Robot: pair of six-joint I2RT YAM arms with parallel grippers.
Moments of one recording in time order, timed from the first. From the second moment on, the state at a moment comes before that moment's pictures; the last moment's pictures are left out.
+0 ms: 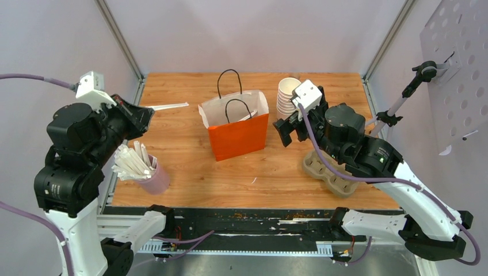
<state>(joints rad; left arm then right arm) -0.20 0.96 1.92 -1.24 -0.05 -0.51 0.95 1.03 1.47 -0.66 0.34 -0.18</state>
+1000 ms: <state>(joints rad) -0.21 1.06 1.14 -0.32 0.40 -0.91 0.95 1.01 1.49 -0.65 0.32 -0.10</state>
